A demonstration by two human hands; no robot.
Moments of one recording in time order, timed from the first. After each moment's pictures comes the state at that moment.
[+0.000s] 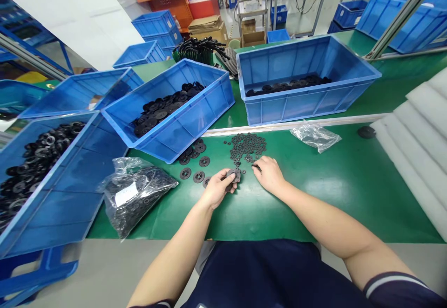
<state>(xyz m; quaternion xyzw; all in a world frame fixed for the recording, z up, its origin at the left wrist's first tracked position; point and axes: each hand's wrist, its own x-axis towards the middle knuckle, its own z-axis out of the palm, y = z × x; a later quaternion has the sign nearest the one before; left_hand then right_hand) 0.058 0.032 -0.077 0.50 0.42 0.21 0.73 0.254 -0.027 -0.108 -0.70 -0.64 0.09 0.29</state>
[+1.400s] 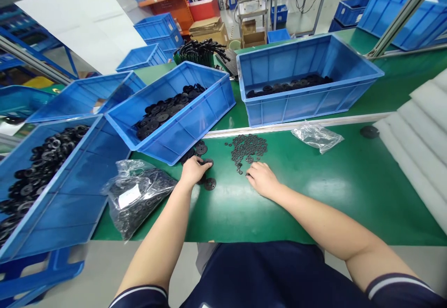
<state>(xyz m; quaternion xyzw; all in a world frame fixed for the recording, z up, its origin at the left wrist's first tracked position) 0.008 0.145 -0.083 0.73 0.64 0.09 0.20 0.239 -0.022 -0.109 -0.65 -0.73 0.12 0.21</state>
